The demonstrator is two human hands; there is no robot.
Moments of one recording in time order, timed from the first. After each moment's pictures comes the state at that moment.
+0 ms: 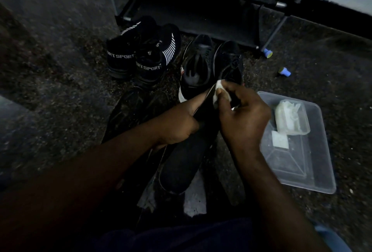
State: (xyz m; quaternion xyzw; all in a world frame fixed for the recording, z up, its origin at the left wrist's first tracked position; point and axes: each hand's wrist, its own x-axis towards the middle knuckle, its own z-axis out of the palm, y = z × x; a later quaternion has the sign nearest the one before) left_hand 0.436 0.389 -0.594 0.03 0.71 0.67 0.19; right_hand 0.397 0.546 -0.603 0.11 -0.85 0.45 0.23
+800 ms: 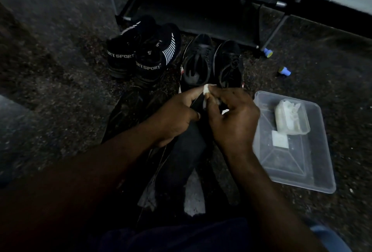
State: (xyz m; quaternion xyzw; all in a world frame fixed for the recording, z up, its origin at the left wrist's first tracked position) left_hand 0.429 0.390 -0.602 -0.06 0.66 0.74 0.13; right_hand 0.401 0.539 -0.610 0.18 -0.87 0.40 0.22
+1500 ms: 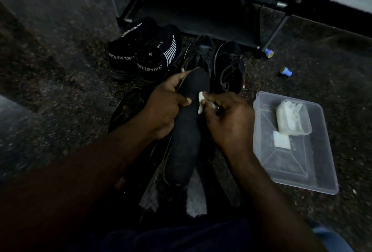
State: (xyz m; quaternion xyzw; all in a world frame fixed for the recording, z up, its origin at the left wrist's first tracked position) left_hand 0.420 0.378 -0.595 -0.18 0.55 0.82 0.02; right_hand 0.400 0.537 -0.613 0.17 -0.89 0.39 0.14
